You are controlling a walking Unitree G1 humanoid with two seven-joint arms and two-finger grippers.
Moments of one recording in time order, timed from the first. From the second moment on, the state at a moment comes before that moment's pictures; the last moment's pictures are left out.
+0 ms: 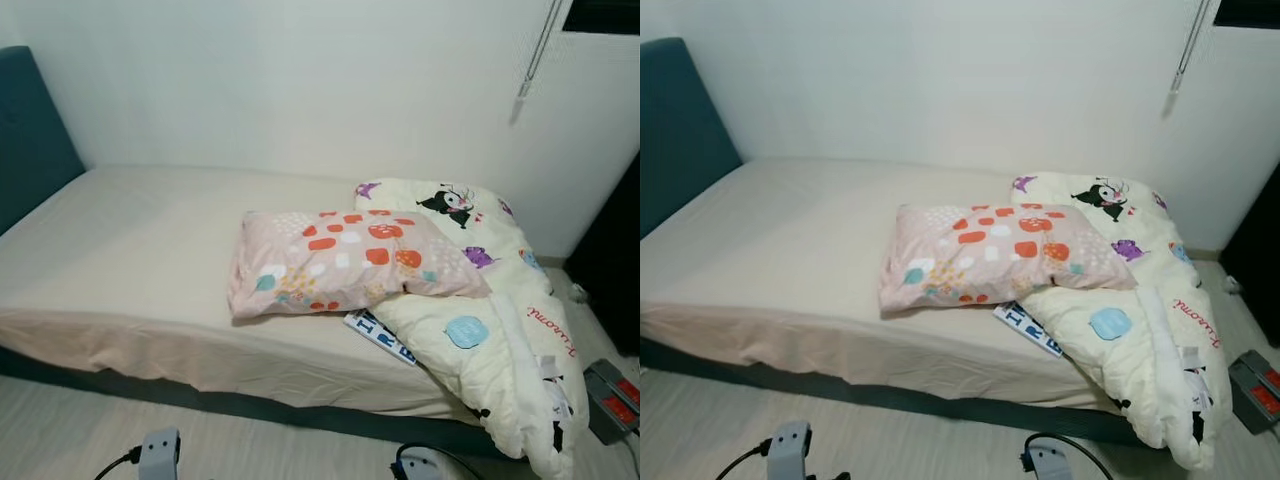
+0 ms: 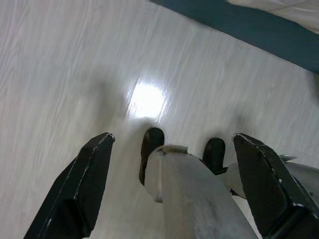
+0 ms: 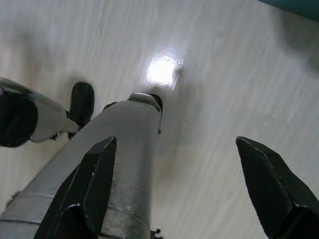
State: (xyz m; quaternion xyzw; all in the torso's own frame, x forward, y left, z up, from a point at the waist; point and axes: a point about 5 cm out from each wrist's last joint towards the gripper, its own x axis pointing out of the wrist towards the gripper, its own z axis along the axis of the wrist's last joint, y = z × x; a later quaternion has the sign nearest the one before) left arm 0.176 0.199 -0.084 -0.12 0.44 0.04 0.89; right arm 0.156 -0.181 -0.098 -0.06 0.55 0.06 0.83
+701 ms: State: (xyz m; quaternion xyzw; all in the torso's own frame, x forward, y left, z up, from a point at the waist) left arm 0.170 0.197 -0.087 -0.14 0.44 0.05 0.89; right arm 0.181 -0.184 -0.086 0.01 0.49 0.03 0.87
